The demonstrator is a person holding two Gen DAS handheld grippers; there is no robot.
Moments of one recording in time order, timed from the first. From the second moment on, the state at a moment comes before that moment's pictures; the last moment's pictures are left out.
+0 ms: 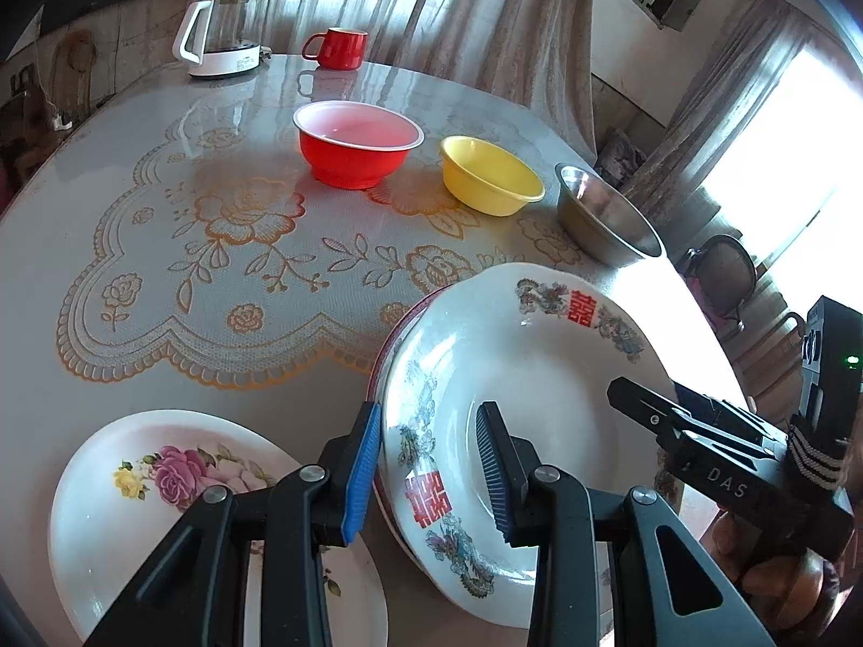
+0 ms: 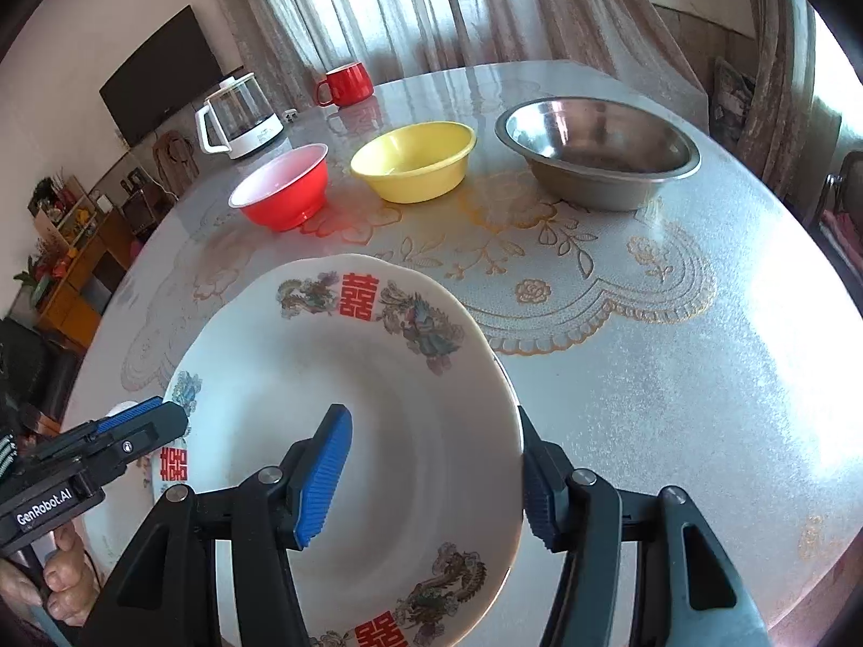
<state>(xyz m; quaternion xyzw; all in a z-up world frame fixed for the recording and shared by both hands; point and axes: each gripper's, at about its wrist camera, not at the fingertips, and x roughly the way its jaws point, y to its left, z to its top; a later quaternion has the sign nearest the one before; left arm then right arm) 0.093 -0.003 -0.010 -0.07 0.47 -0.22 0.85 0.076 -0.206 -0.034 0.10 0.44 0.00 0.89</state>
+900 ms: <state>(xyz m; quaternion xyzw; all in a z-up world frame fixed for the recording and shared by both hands) 0.082 0.002 -0.009 -0.06 0.46 -0.21 0.86 0.060 -0.224 -0.035 0.13 0.42 -0.03 0.90</state>
